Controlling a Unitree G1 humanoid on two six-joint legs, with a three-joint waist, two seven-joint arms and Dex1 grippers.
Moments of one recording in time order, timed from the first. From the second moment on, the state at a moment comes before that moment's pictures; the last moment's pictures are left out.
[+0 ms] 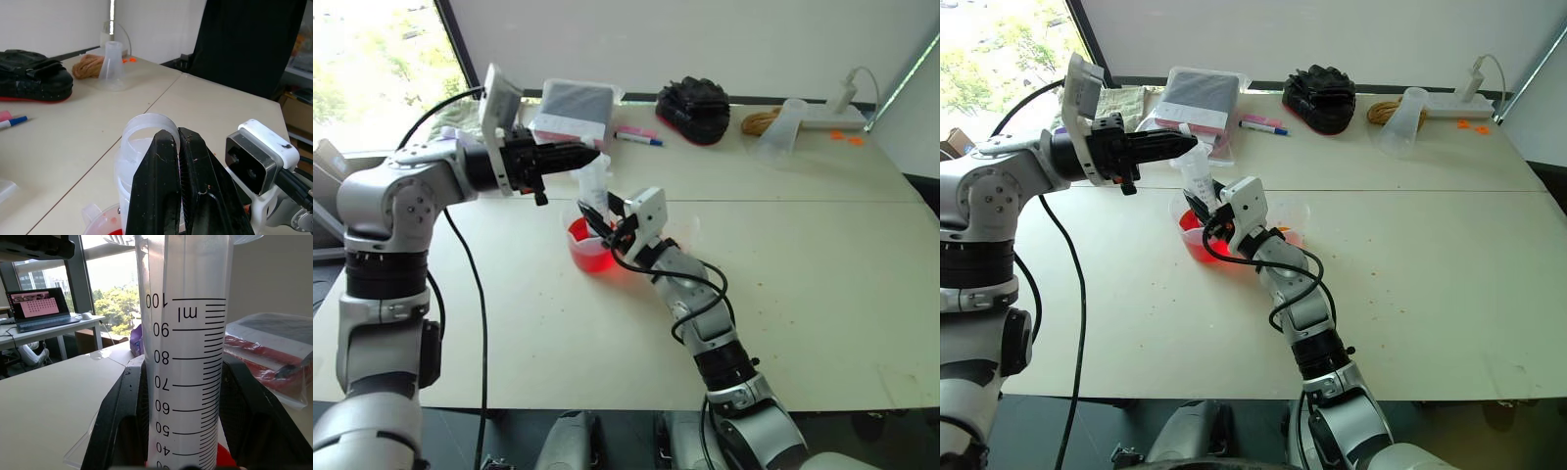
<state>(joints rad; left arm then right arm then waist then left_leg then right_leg) -0.92 0.66 0.09 0.04 -0.70 0.89 -0.99 -0.52 0.07 0.23 0.12 0.13 0.05 0.42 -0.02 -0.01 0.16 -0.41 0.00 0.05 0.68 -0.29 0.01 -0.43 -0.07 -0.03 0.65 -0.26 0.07</state>
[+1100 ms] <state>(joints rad) -0.95 0.67 0.09 0.08 -0.68 0.89 -1.01 -0.50 0.08 0.23 0.11 0.14 0.08 0.42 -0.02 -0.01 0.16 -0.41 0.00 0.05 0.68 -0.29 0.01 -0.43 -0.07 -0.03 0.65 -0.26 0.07</state>
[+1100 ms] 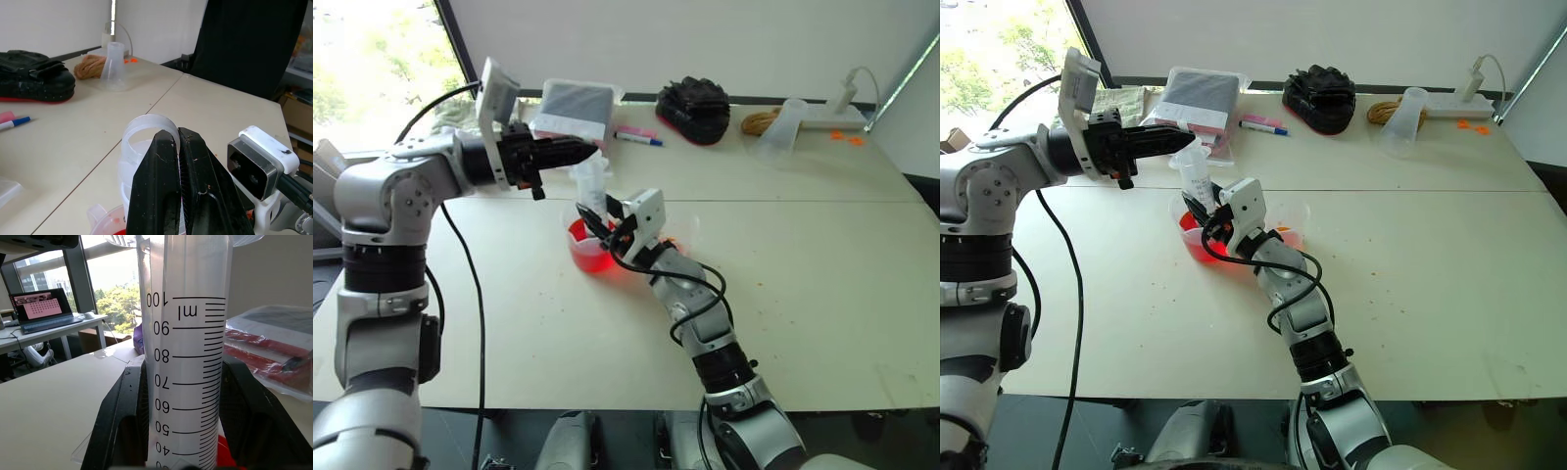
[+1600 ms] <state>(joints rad) -0.96 0.67 0.09 0.10 -0.66 0.88 -1.03 -0.50 0.09 0.23 0.09 0.14 0.09 0.42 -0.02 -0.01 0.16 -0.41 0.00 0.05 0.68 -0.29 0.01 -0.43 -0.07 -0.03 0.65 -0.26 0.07</state>
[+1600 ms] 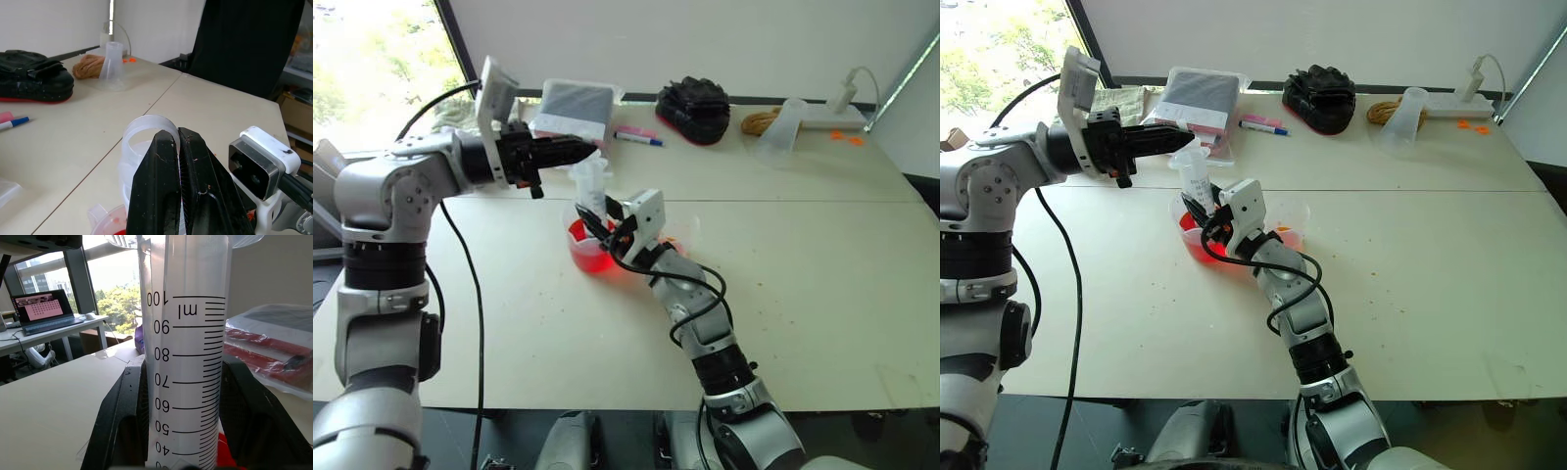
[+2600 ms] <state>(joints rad) -1.01 0.67 0.08 0.14 -0.64 0.88 -1.06 -0.50 0.09 0.22 0.09 0.14 0.08 0.41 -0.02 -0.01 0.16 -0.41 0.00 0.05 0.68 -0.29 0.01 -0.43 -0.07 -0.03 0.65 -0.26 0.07</state>
